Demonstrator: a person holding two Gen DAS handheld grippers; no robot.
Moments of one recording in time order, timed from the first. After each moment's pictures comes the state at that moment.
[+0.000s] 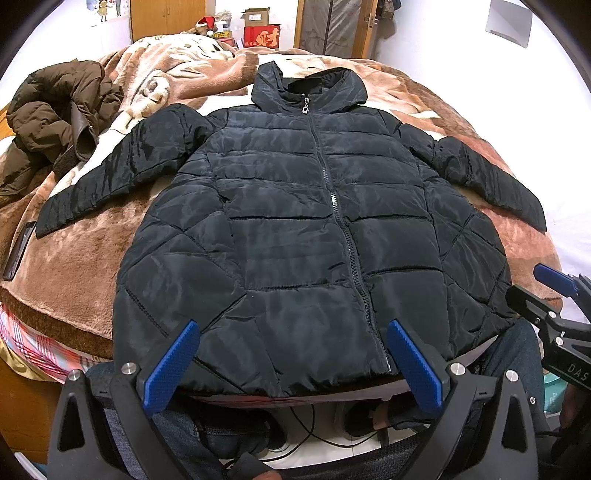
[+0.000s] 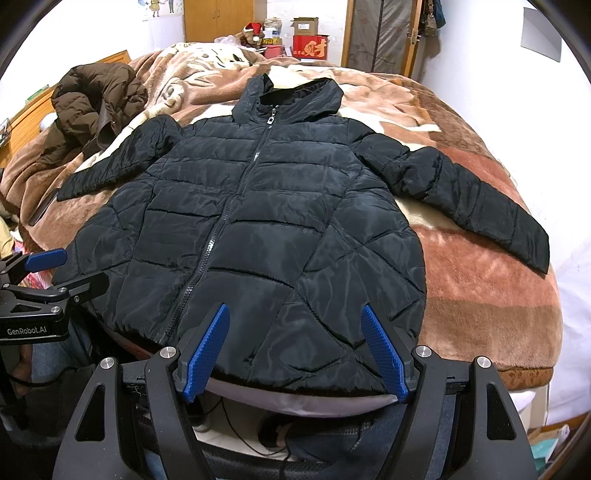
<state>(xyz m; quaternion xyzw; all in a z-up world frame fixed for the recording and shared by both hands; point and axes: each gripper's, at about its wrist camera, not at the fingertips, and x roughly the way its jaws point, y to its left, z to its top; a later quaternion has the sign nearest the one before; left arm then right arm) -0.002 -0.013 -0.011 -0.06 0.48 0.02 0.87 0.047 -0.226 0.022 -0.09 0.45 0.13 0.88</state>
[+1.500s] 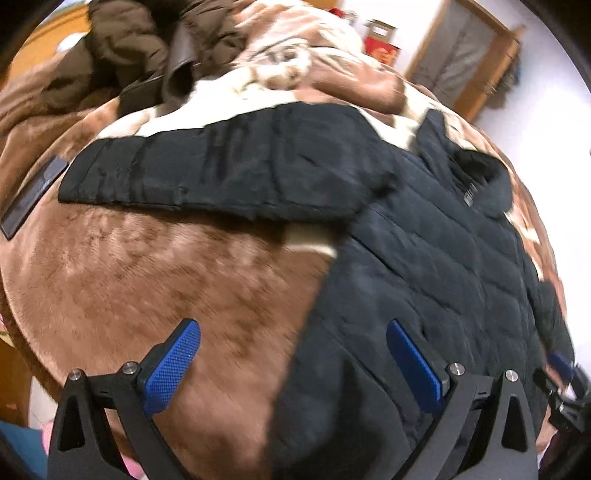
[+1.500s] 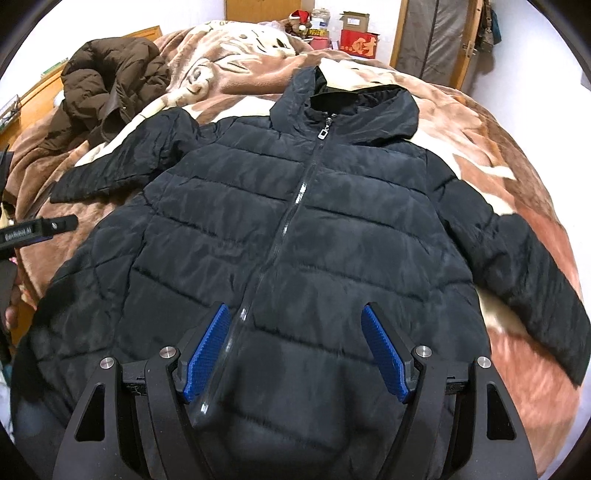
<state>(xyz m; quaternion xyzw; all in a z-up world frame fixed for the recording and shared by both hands) 0.100 0.214 -0.059 -0.23 0.46 0.15 0.84 0.191 -0.127 -0.008 -0.14 0.46 0.19 0.86</state>
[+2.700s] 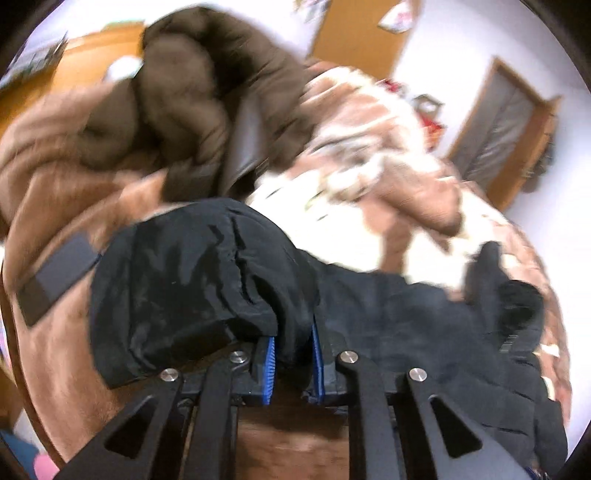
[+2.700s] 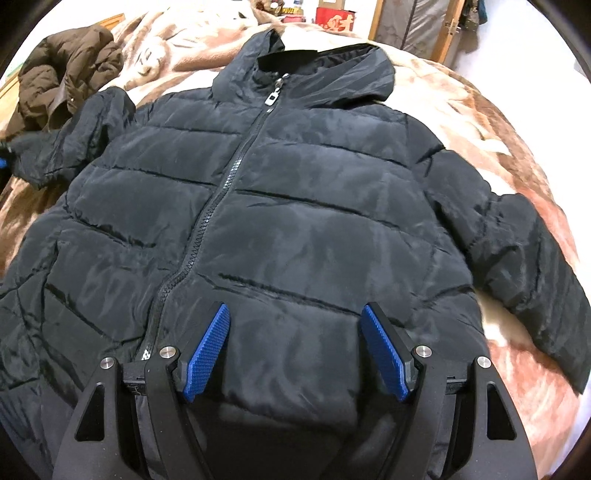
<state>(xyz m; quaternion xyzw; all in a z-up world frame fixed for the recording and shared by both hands) 0.172 0.311 0.035 -0.24 0.33 0.24 0.88 0.247 -0.162 -0.042 -0.13 0.48 0.14 0.85</state>
